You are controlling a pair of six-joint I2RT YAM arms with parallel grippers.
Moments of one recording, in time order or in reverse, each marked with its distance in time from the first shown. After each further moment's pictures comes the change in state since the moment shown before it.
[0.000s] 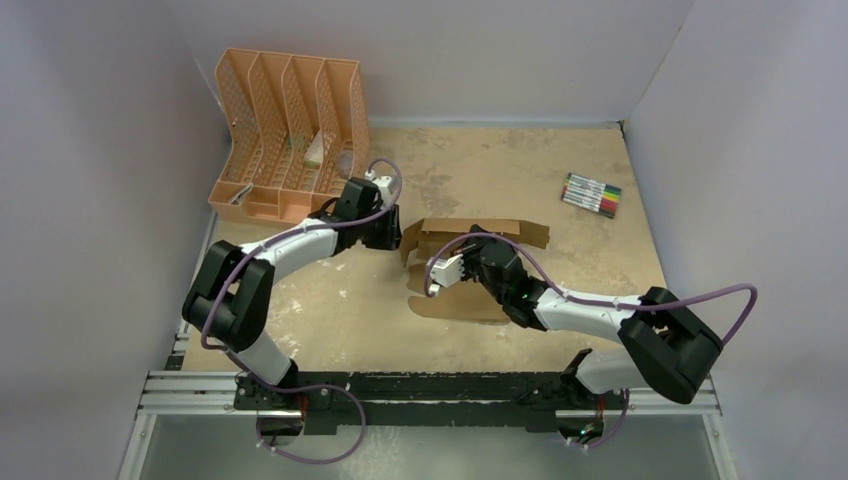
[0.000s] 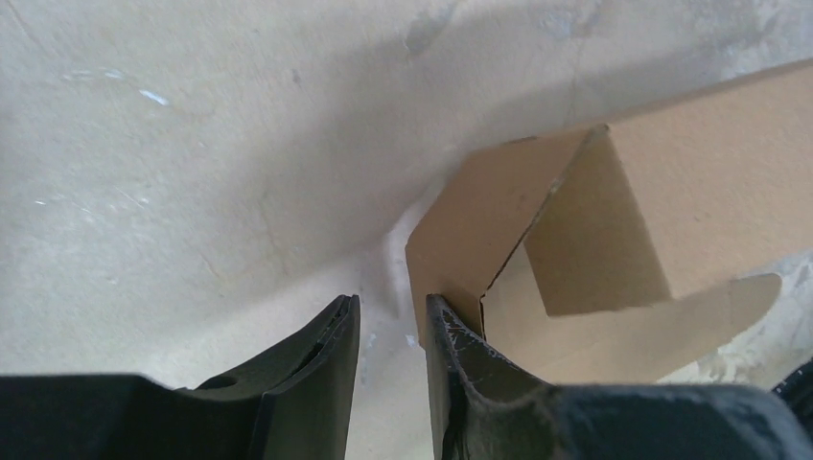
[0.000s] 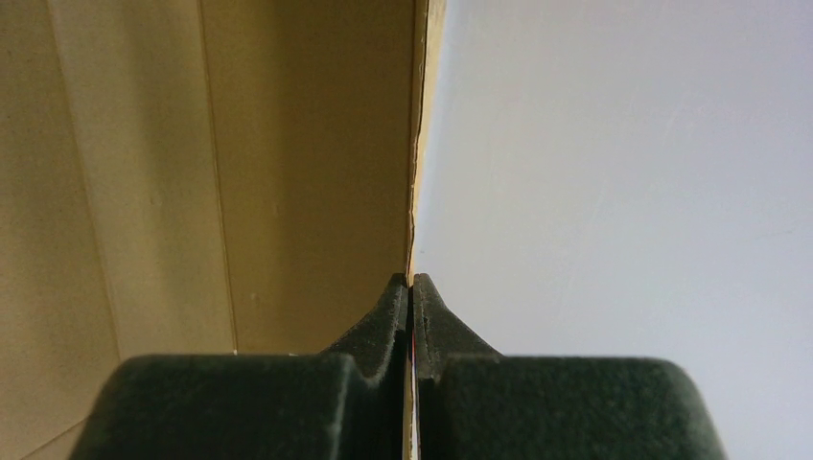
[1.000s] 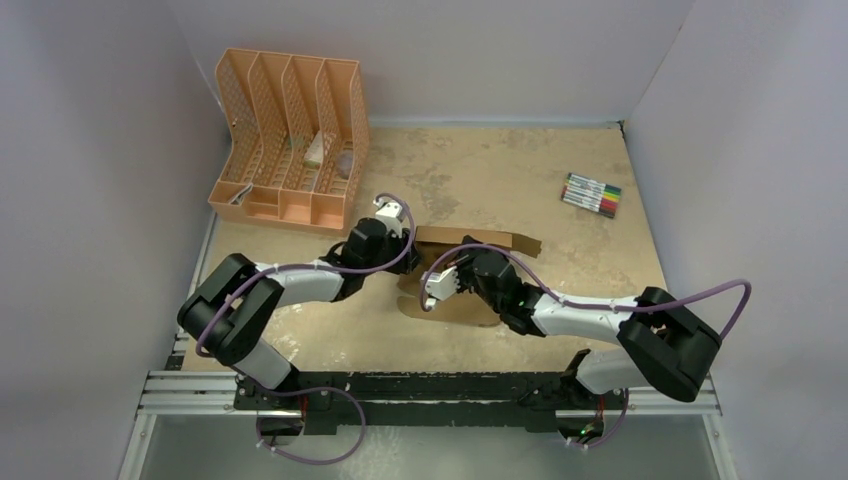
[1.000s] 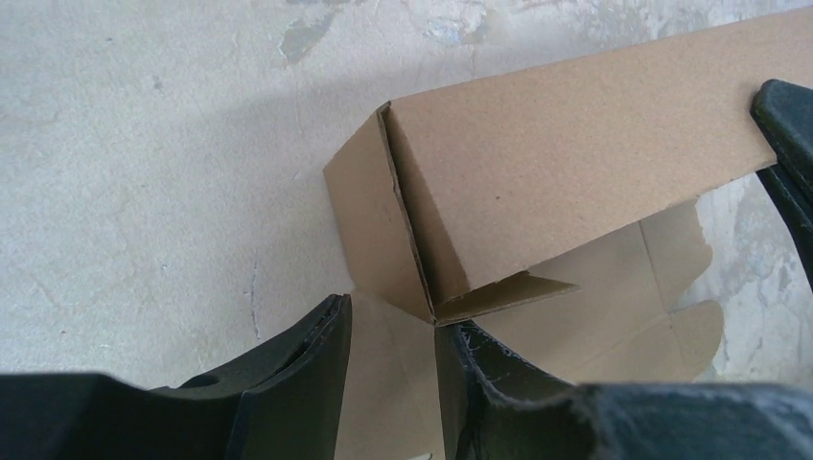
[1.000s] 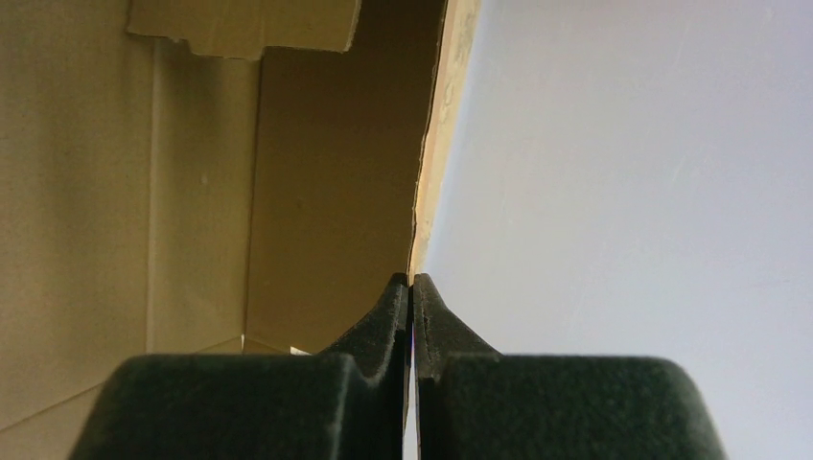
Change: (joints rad) left arm -0.169 -0.077 -0.343 0.554 -0.113 -0.085; right arm 0.073 0.005 -0.019 -0.024 0.001 0.000
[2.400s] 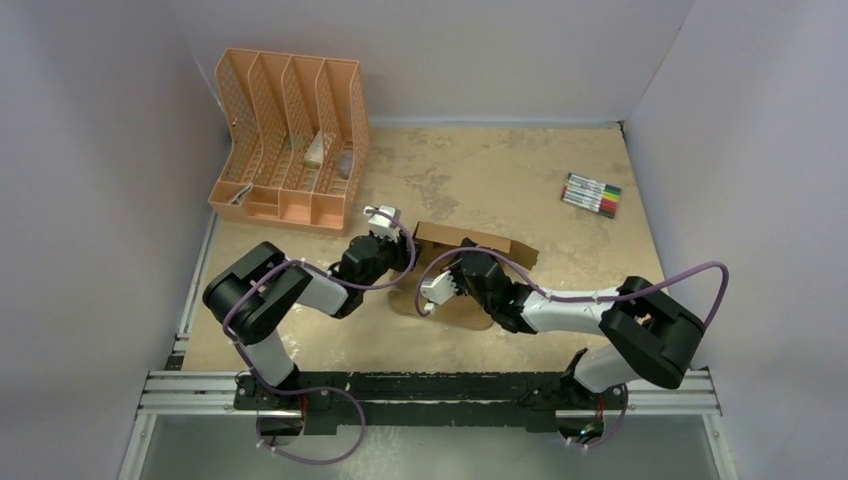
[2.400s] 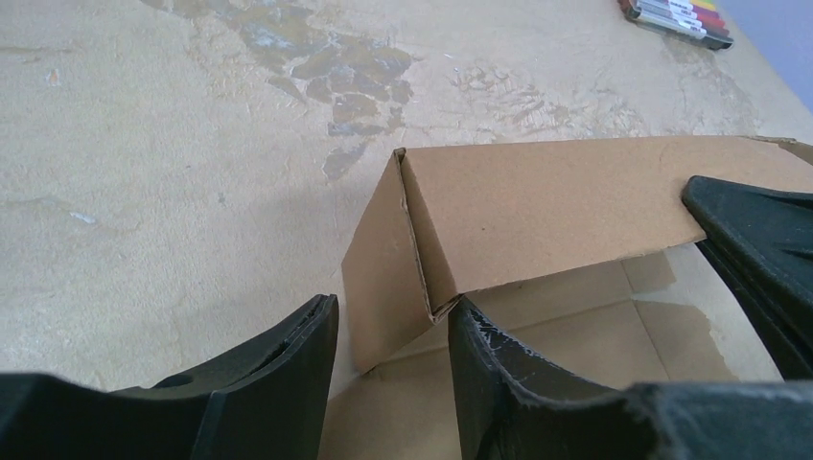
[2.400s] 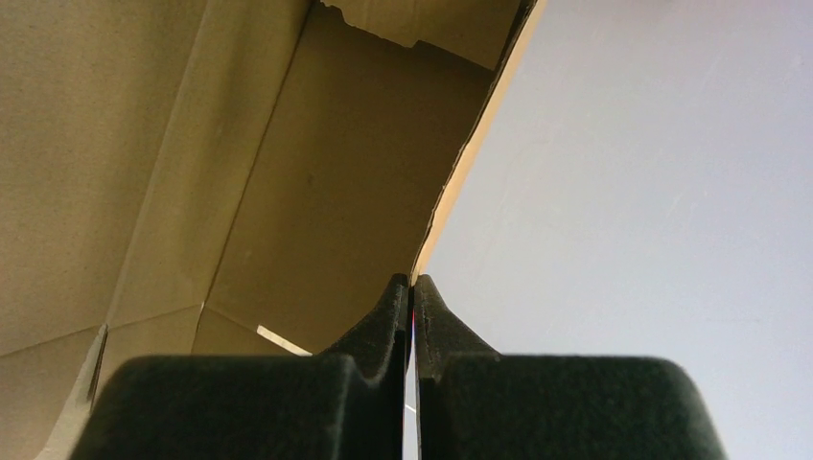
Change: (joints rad) left arm -0.026 0.148 -0.166 0.618 -0.164 0.058; right arm 0.025 0.094 0.029 -0.041 0.066 -0.105
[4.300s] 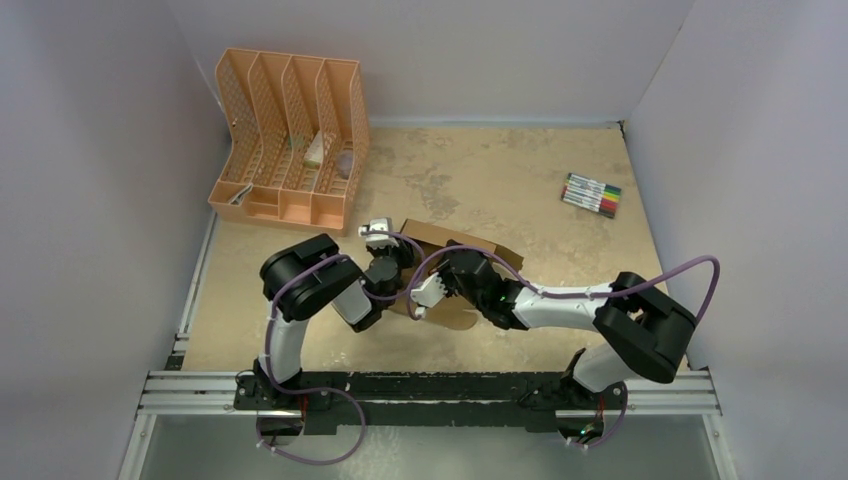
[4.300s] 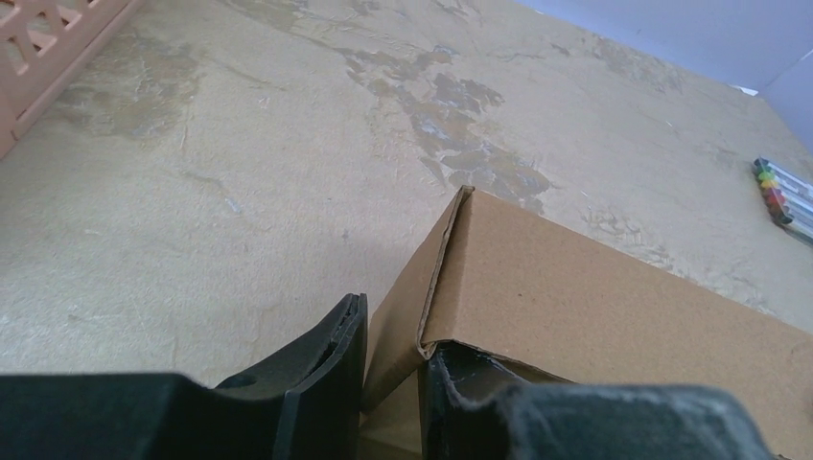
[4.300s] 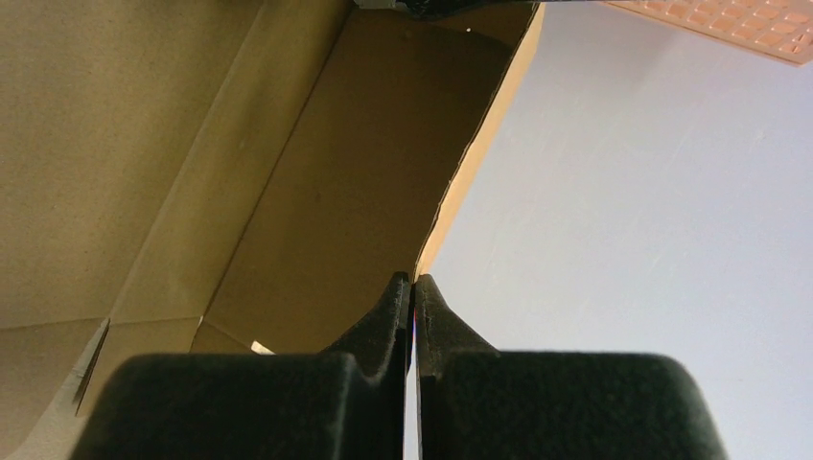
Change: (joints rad) left arm -0.140 0.298 0.034 0.411 -0.619 -0.066; right arm 0.038 0.039 0.077 -0.053 -0.063 0.016
